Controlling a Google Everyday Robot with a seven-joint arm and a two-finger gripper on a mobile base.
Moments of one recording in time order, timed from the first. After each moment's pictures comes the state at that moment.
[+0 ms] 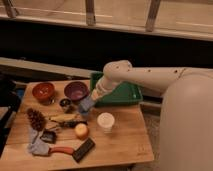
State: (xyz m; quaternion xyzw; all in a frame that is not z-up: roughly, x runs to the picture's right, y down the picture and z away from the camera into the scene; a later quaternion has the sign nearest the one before) arm -0.028 0.038 0.815 -0.31 -0.05 0.50 0.81
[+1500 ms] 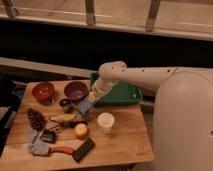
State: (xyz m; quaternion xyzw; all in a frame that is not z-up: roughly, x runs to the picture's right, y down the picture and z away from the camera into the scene) arm -0.050 0.052 0.820 -0.34 -0.05 0.47 0.81
